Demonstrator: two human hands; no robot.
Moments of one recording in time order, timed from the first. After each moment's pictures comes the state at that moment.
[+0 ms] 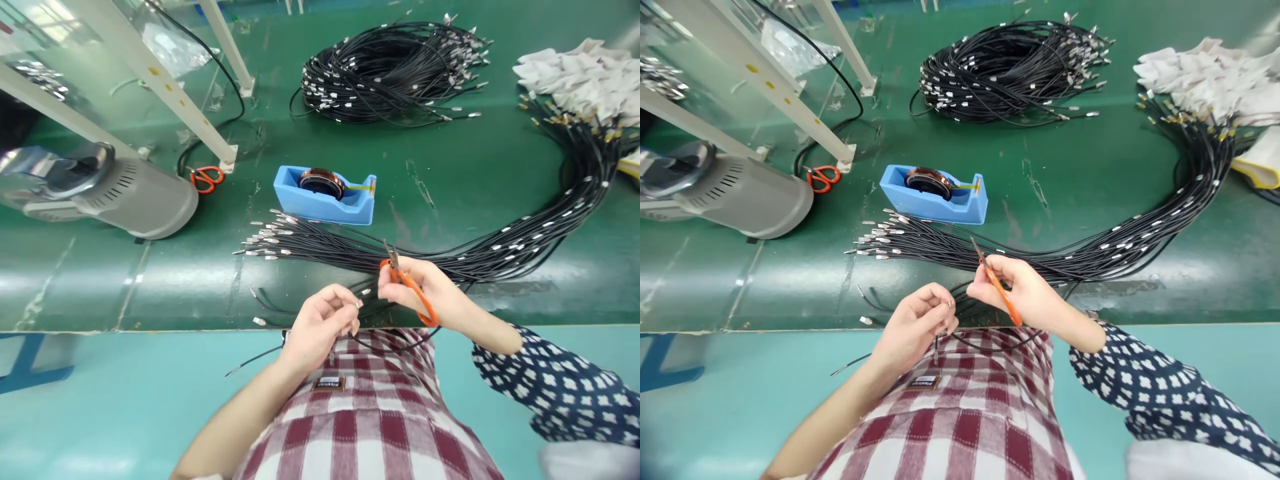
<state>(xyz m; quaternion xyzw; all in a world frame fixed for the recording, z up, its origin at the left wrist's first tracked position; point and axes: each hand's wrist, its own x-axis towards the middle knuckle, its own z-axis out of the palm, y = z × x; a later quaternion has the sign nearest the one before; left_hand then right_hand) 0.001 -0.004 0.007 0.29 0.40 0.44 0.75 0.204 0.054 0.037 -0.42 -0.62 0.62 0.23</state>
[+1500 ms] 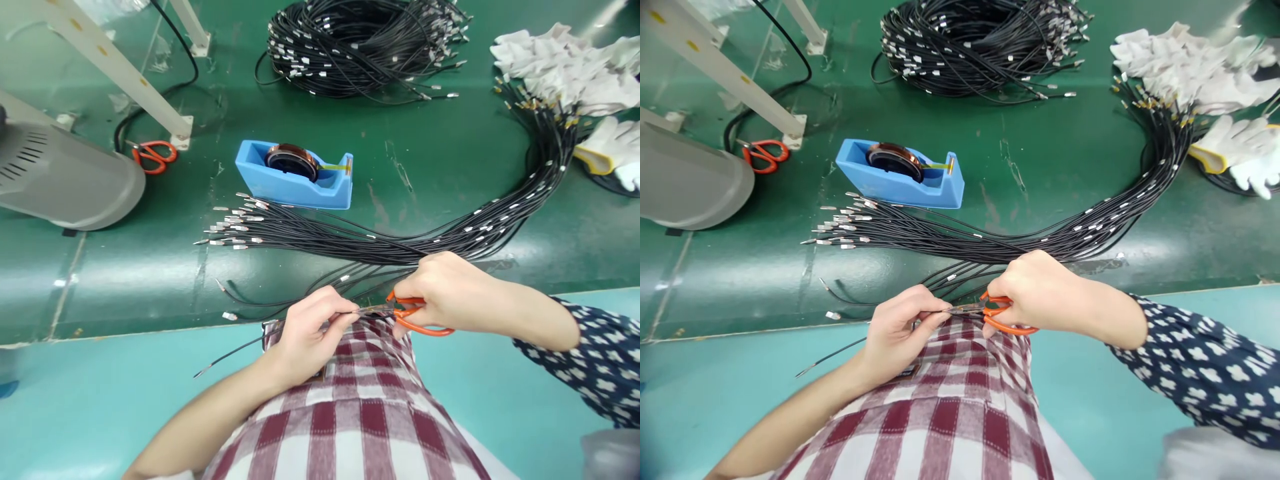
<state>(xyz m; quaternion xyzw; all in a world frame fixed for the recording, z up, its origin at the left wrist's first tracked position) 0.006 -0.013 0.006 0.73 0.39 0.42 0.37 0.239 0.055 0.075 -0.37 -0.88 0.25 -0.15</state>
